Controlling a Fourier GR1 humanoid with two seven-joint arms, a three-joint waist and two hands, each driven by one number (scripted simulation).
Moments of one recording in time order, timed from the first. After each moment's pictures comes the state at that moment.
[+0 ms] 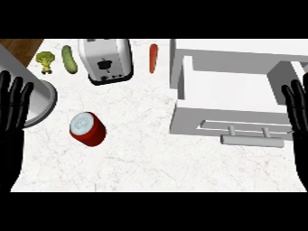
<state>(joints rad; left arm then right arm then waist) 0.01 0.08 0.01 -2.10 -0.01 0.01 0.00 0.02 -0.08 0.01 -2.10 0.01 0.00 0.00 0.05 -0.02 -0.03</state>
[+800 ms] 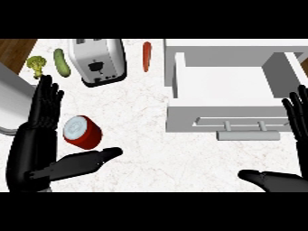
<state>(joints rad) -0.03 0.00 -0.17 -2.05 -0.30 0.28 0.39 0.09 -0.09 -0.04 -2.08 0.00 -0.02 0.18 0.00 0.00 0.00</state>
